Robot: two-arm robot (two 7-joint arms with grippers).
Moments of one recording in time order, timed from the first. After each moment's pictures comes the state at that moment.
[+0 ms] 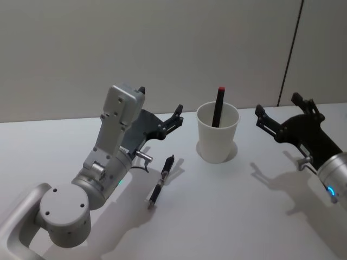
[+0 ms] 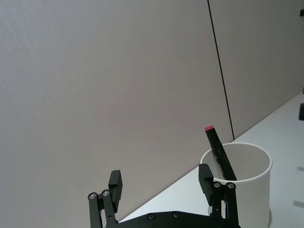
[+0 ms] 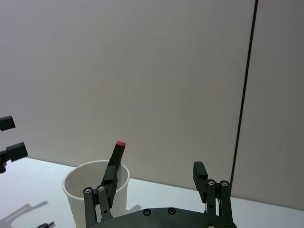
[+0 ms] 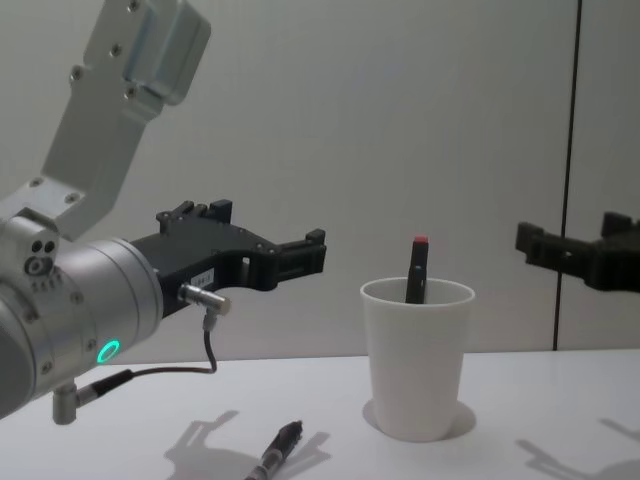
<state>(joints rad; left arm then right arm) -0.24 0.38 0.45 -1.63 -0.20 0.01 -0.01 0.09 0.31 -0.23 -1.65 0.31 -0.04 0.16</state>
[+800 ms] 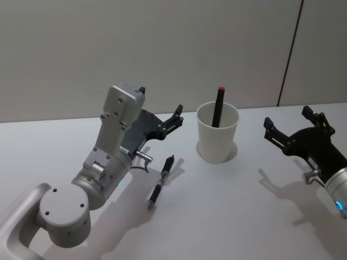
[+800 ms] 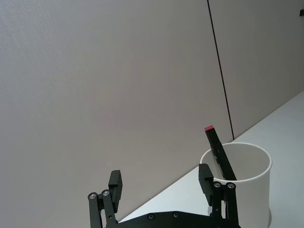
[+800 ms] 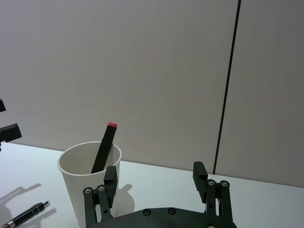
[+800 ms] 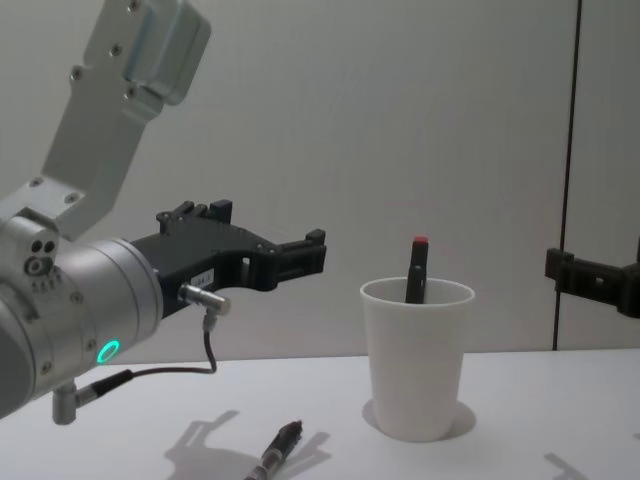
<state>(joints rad) -0.24 0.38 0.45 -1.63 -0.20 0.01 -0.01 -0.01 0.34 -0.23 -1.77 0.29 0.03 0.07</state>
